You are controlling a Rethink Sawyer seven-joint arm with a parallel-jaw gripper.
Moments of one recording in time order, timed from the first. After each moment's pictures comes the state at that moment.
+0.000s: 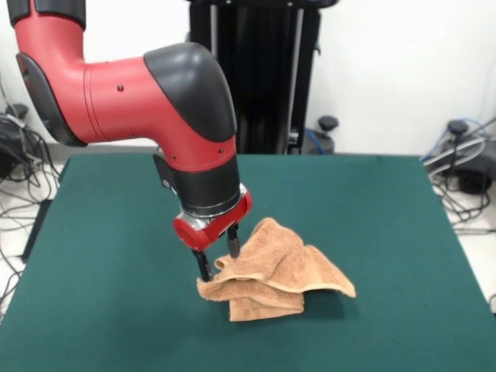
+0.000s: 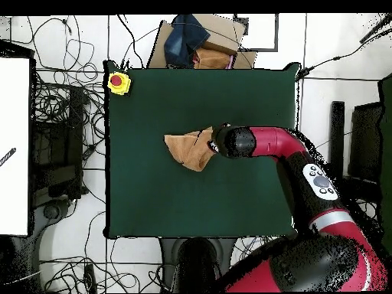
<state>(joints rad) -0.73 -0.29 0.58 1.42 -0.67 0.63 0.87</state>
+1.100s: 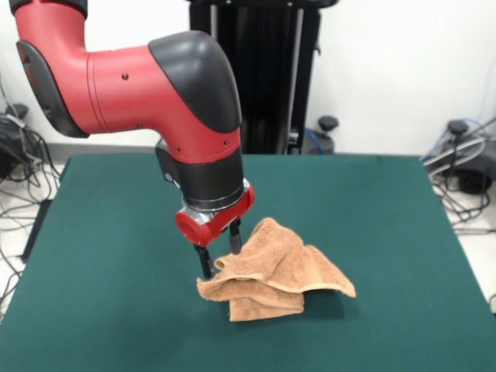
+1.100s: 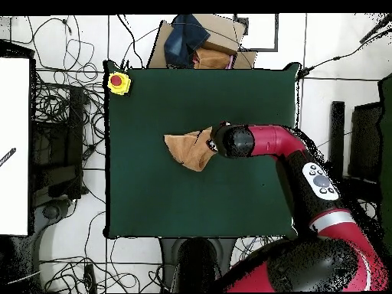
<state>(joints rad) -0.72 -0.32 0.58 1.44 -0.67 0.63 0.87</state>
